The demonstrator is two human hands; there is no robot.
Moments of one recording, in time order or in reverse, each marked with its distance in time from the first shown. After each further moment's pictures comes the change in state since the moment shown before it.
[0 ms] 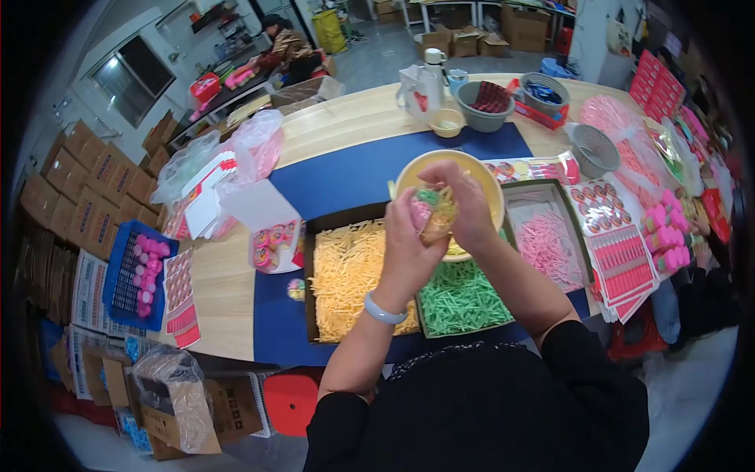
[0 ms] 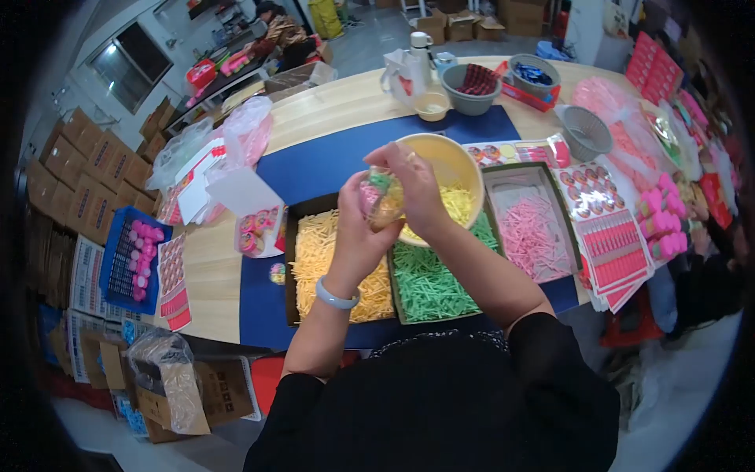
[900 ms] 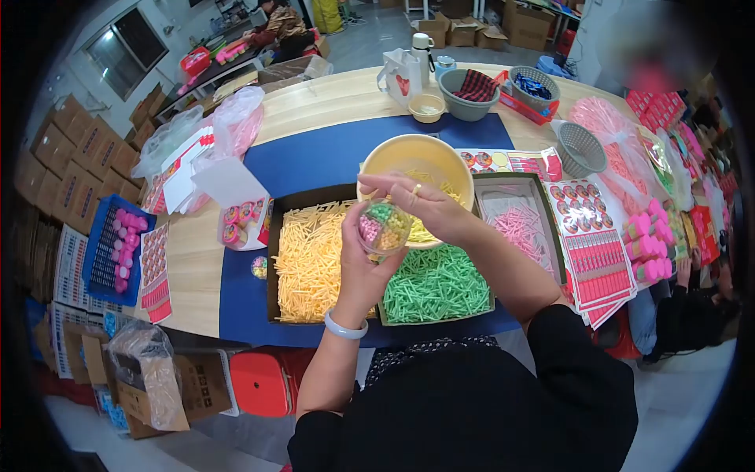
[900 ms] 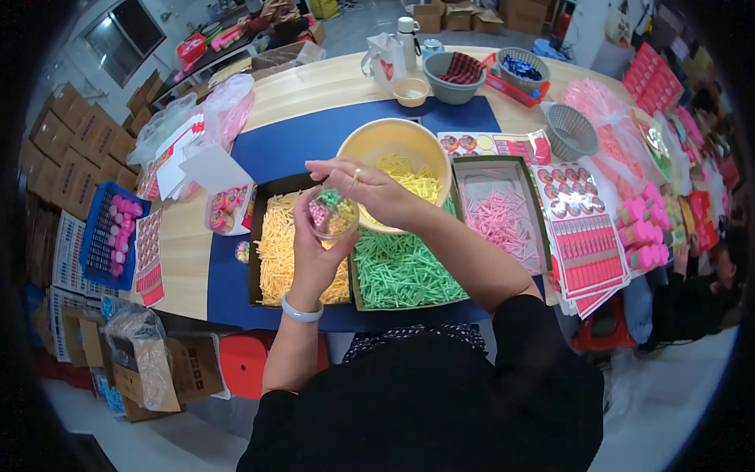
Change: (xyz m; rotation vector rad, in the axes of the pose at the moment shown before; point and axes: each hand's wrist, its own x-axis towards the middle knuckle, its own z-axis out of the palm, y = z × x) left_hand -0.041 0.013 0.023 -0.291 0.081 -0.169; right_hand -0.008 -0.008 -0.045 -0.120 -0.585 0.131
